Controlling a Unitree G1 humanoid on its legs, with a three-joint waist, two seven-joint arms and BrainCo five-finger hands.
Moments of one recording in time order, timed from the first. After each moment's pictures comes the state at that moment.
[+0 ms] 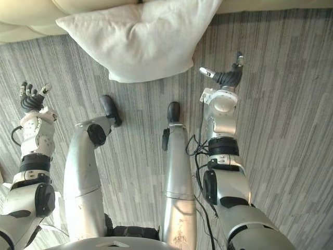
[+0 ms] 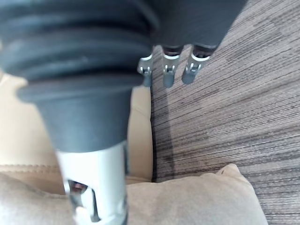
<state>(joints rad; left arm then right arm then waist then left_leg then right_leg) -0.74 0.34 0.29 0.56 -0.43 -0.06 0.33 -0.95 -0.36 -0.12 0.56 0.13 -0.01 -0.41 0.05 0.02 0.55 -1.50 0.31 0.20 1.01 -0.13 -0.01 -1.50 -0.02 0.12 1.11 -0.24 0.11</state>
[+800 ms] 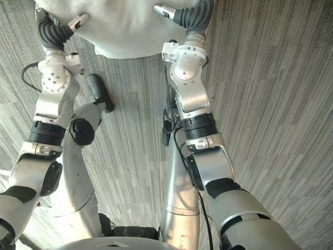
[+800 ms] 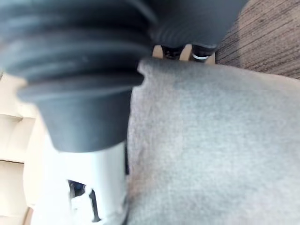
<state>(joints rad) -1.01 0.27 -0.06 0.36 -0.24 -0.06 0.49 -1.07 -0.17 0.07 0.26 -0.01 0.00 -0.58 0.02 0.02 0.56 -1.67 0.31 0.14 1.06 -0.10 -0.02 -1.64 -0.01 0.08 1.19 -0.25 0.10</state>
